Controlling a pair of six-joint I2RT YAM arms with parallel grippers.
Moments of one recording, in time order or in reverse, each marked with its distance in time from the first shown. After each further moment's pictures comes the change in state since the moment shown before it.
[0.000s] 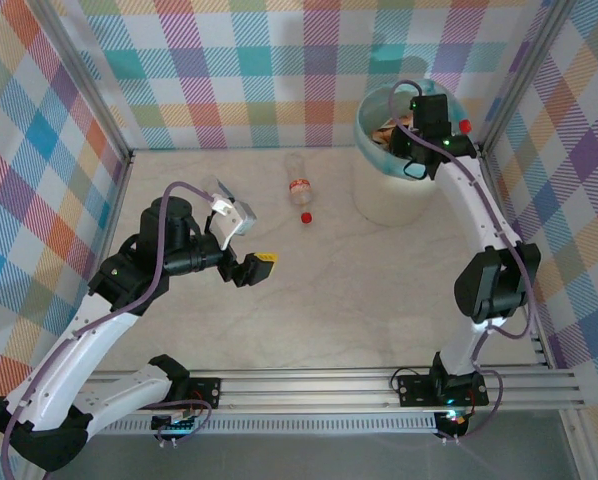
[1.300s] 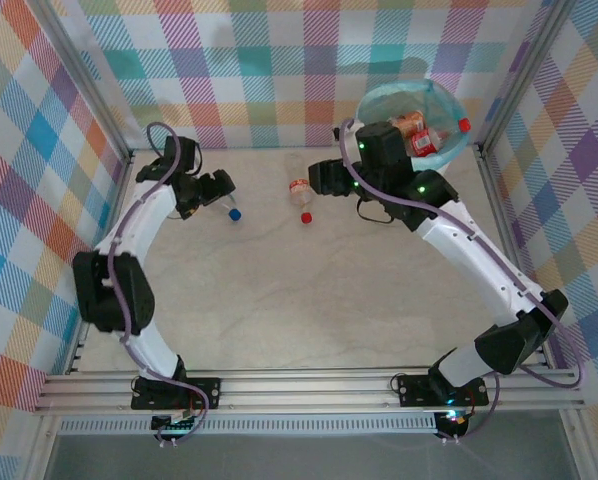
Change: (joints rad) left arm 0.492 0.827 0.367 -0.114 -0.301 -0.737; right arm 0.446 -0.330 -0.185 -0.008 -0.121 0.000
